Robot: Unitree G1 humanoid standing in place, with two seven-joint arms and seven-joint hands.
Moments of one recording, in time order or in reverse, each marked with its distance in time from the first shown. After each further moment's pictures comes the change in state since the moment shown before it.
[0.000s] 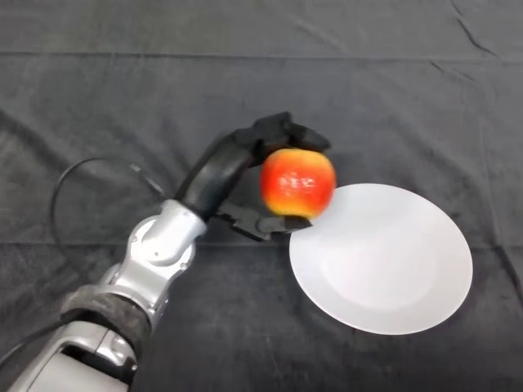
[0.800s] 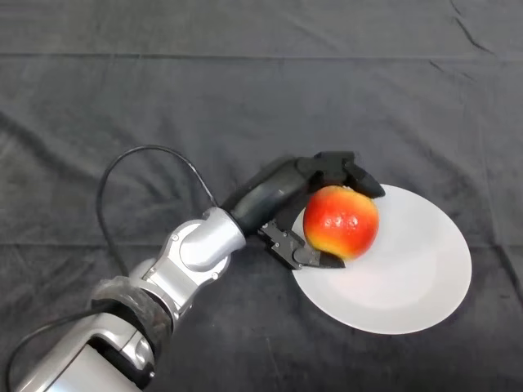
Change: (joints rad) left arm -0.029 -0.009 -0.263 0.000 -0.044 0.055 -0.032; right arm 0.000 0.000 0.000 0.000 0.000 0.000 0.000
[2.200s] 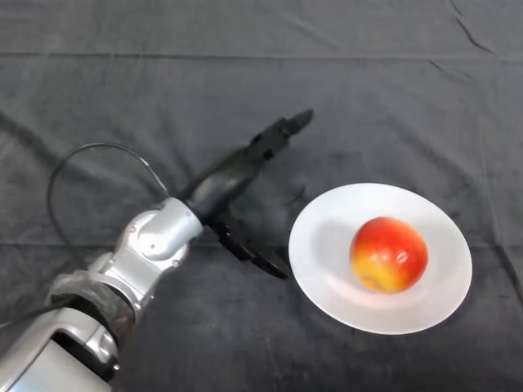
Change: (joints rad) left arm 0.001 0.122 0.020 0.001 -0.081 0.069 -0.007; right arm 0.000 0.000 0.000 0.000 0.000 0.000 0.000
